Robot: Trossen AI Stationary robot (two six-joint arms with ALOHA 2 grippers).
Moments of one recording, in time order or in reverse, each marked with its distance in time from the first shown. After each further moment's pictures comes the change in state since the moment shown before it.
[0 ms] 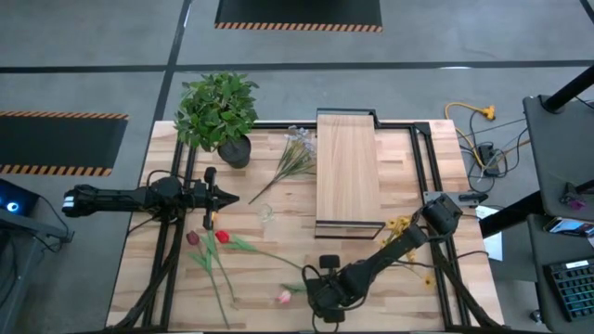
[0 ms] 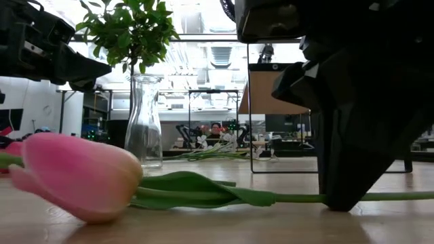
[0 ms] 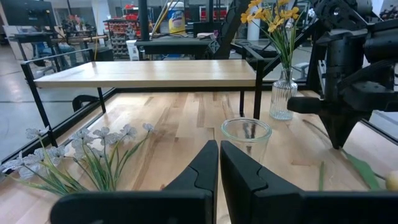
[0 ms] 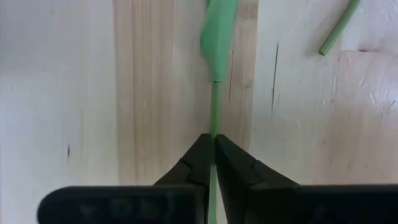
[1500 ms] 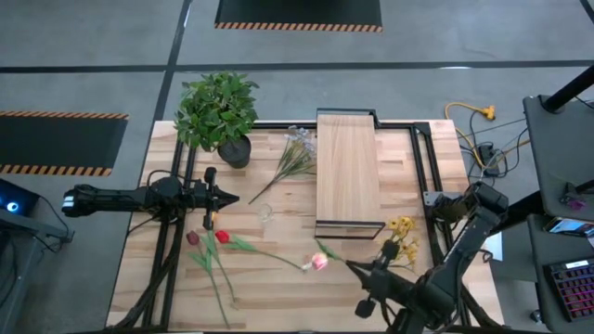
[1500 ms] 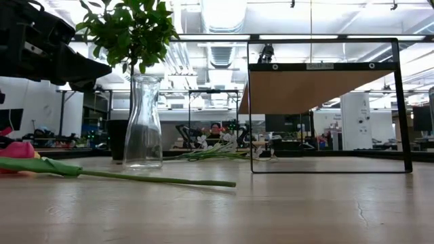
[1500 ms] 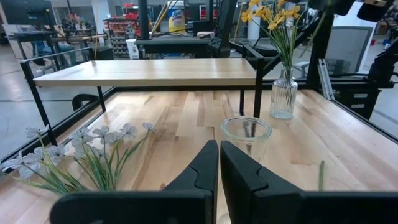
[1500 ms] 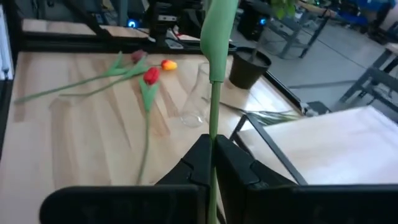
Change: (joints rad) left arm 0.000 0.004 0.000 0.000 0.000 0.000; right arm 0.319 -0.383 -0.018 -0.383 1.068 0.532
